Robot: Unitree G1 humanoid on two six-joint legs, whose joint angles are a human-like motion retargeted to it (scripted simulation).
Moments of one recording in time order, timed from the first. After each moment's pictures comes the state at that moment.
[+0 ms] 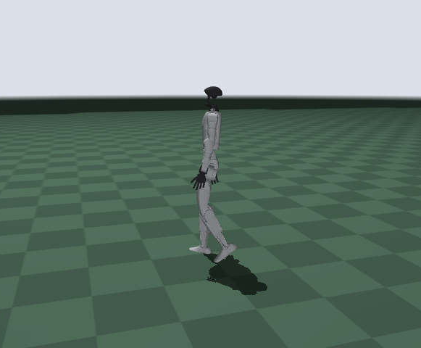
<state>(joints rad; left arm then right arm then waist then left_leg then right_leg) -0.04 0.05 0.24 1.47 0.14 -0.11 0.02 0.00 -0.13 -0.28 1.69 -0.42 0.00 -0.01 0.01 -0.09 -0.09 -0.10 0.02 0.34 0.60 0.02 -0.01 -0.10 -0.15 -0.52 -0.01 0.04 -0.10</state>
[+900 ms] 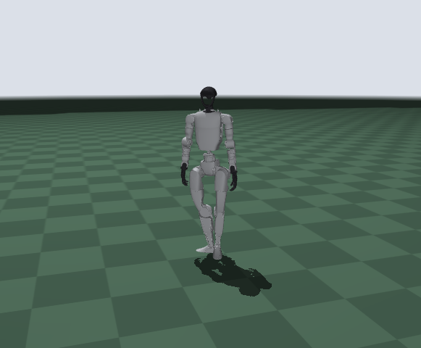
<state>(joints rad) 0.05 0.10 0.27 1.53 0.21 -0.11 0.05 0.07 -0.17 -0.30 1.62 -0.53 -0.01 -0.01 0.22 -0.07 -0.10 -0.03 -0.06 0.53 0.02 0.02 0.09 0.11 -0.07 -1.31 -0.01 -0.08 -0.01</state>
